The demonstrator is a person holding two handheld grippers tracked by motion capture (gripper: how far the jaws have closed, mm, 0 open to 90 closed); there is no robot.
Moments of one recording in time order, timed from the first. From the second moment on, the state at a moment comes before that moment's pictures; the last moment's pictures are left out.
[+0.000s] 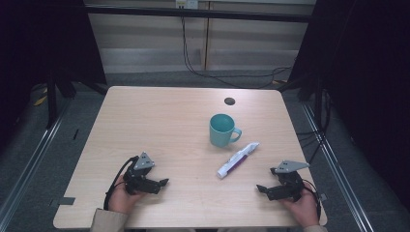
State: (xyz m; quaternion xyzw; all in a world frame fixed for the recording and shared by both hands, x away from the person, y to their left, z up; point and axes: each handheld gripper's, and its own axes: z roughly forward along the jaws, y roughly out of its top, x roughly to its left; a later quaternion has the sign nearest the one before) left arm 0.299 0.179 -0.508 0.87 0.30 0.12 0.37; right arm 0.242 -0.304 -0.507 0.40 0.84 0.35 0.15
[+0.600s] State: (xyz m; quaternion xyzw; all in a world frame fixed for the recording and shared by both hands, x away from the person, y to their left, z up) left arm 0.298 0.180 -0.508 0.87 0.30 0.12 0.37; right arm 0.303 -0.257 -0.465 0.33 0.88 0.33 0.11
